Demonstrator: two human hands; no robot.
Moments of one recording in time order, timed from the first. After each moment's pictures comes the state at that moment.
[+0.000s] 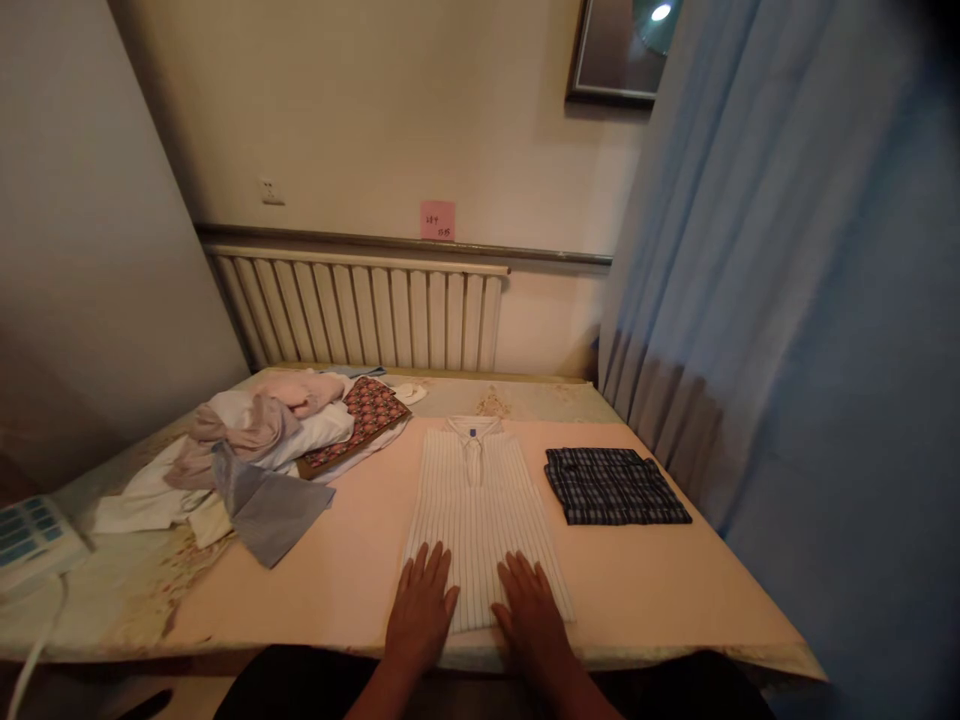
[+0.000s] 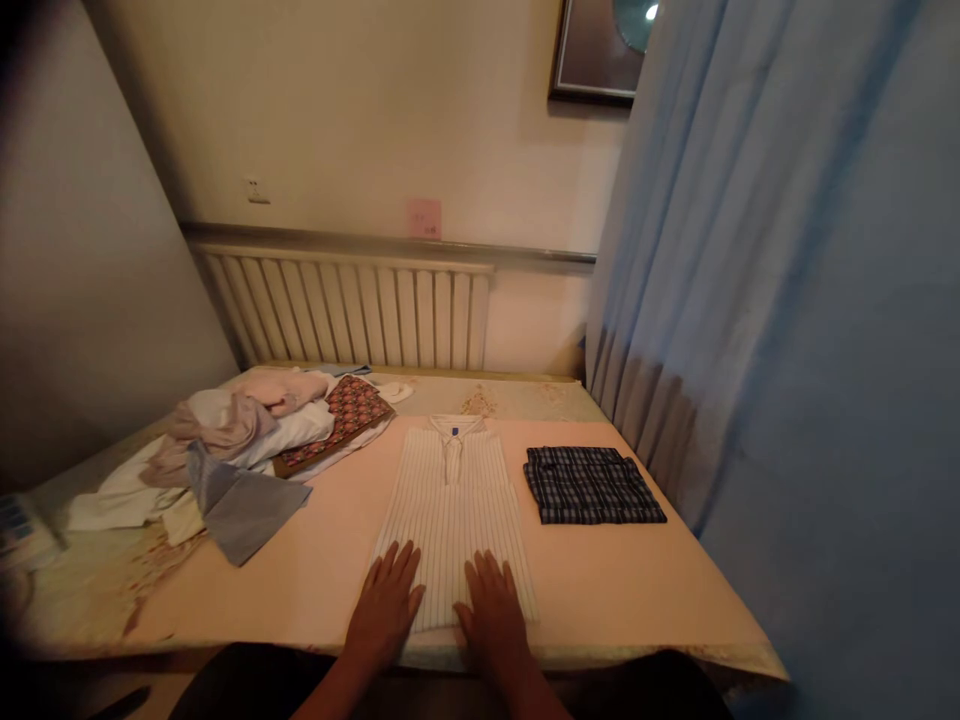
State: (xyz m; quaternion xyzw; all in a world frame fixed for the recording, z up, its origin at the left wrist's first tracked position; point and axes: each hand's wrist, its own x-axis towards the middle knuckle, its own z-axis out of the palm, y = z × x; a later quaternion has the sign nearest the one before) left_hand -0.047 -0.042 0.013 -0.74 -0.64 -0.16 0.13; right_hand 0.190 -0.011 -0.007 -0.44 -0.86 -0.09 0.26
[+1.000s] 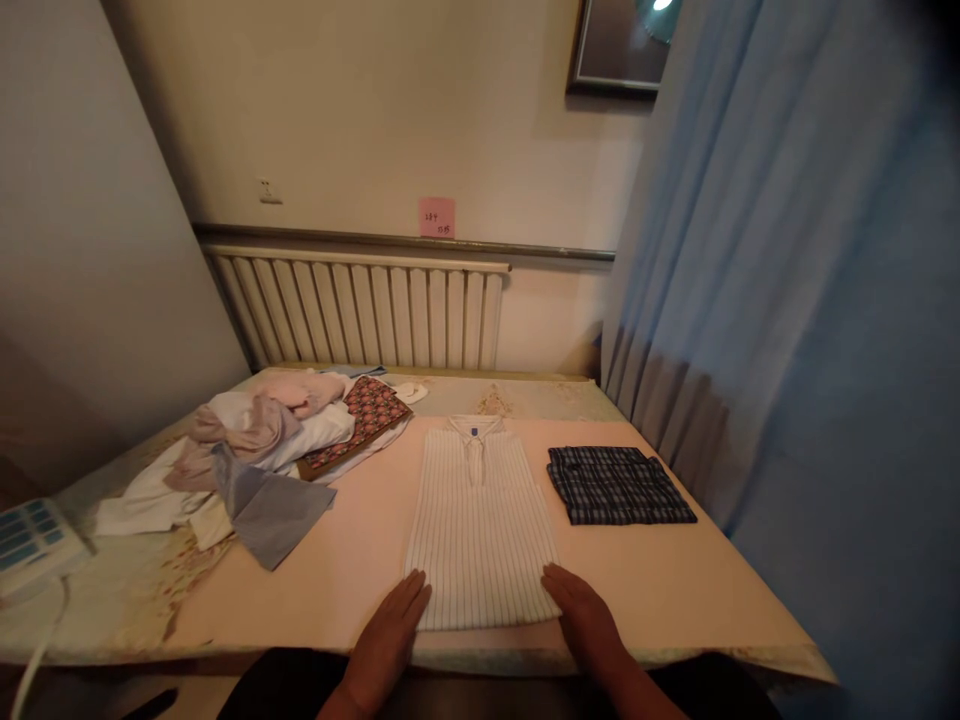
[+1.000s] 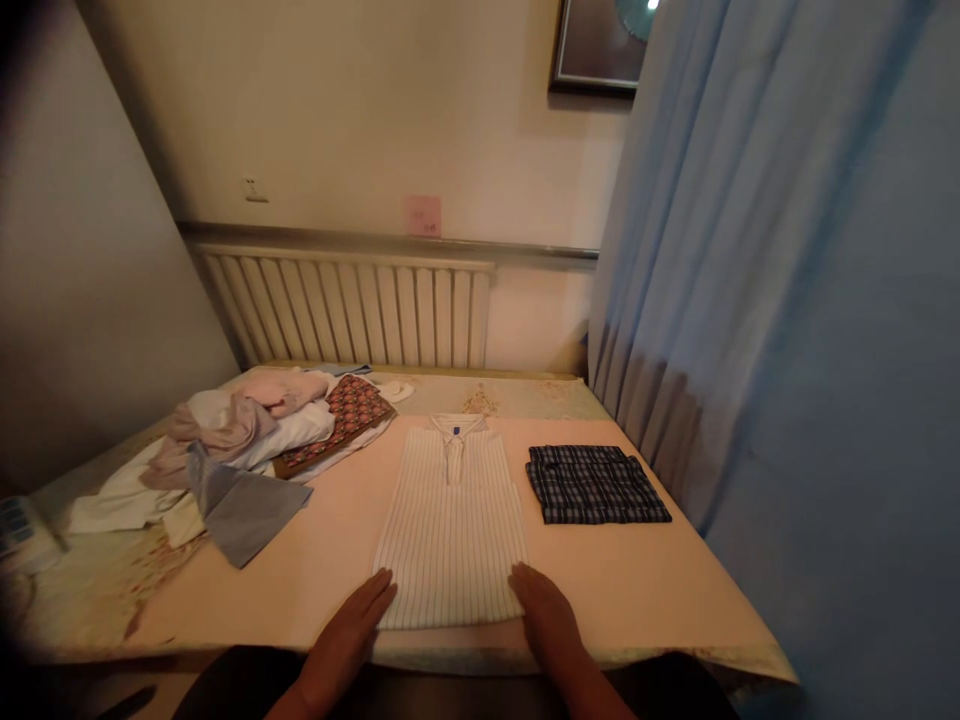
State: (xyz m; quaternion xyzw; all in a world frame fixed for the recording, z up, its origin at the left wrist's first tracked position) left_hand -0.110 -0.074 -0.006 -0.80 -0.55 -0.21 0.13; right_hand 0.276 0.011 -0.023 -0.41 -0.87 -0.08 0.26
